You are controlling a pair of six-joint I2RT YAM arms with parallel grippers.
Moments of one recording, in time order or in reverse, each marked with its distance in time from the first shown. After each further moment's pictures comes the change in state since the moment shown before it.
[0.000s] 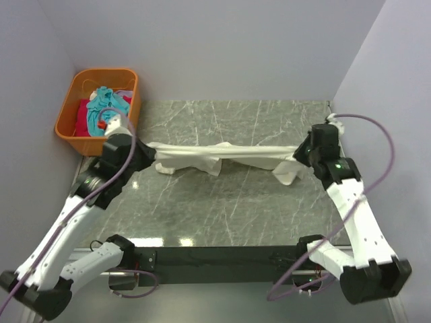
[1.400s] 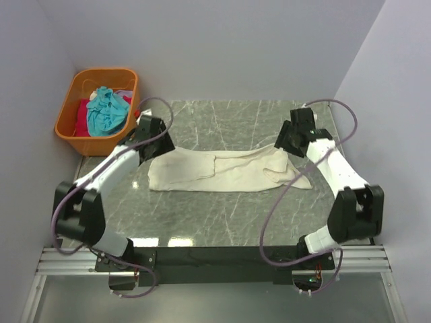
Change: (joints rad) left arm 0.155 0.613 0.074 0.242 0.106 0.163; right arm -0.001 0.479 0.194 0.083 -0.027 -0.124
